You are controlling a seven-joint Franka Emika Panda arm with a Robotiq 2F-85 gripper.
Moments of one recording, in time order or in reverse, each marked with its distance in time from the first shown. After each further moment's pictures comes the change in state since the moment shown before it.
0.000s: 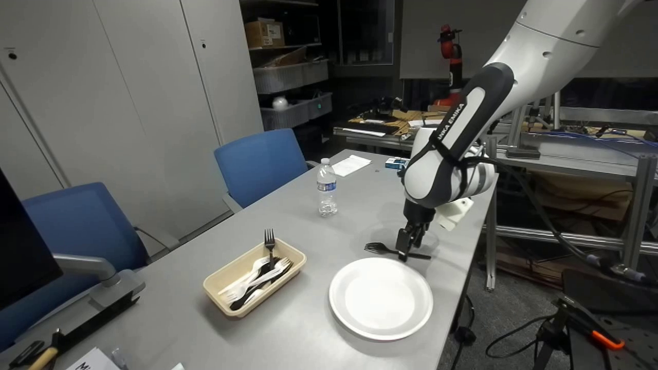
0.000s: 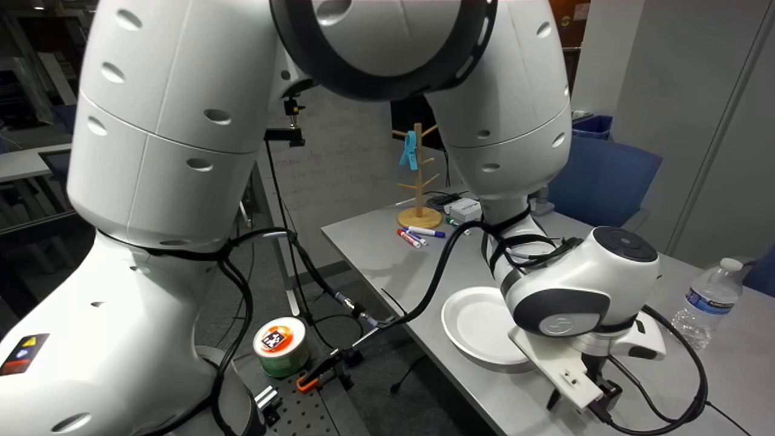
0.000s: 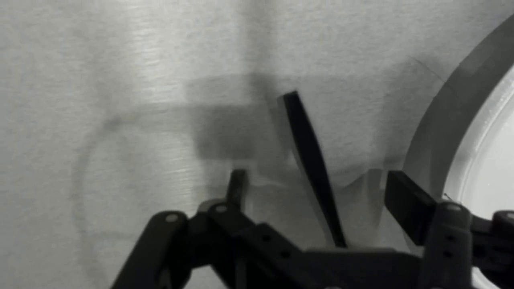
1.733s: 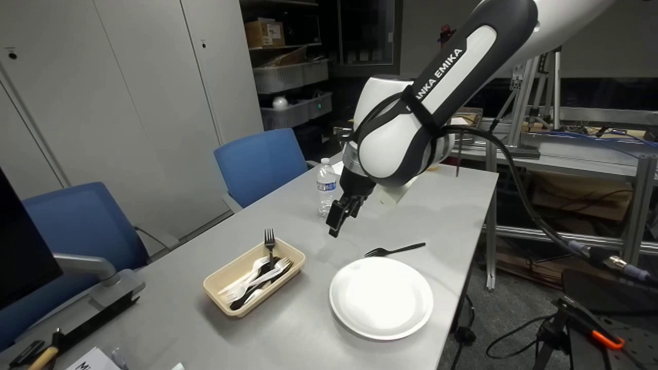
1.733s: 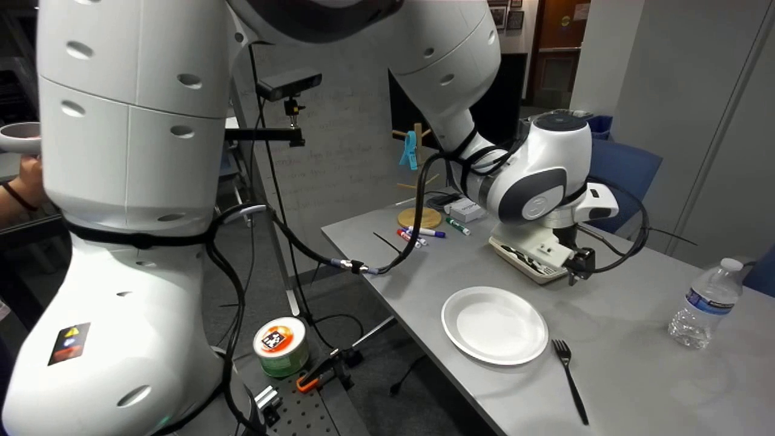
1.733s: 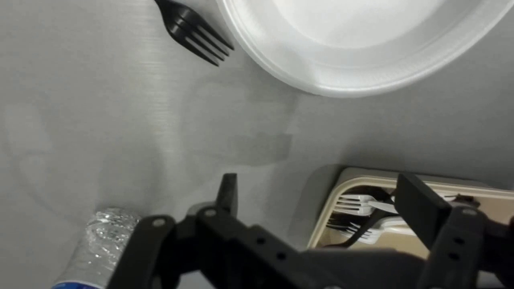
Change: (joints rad) arm 0.262 -0.151 -0.003 0.095 -0.086 0.001 0.195
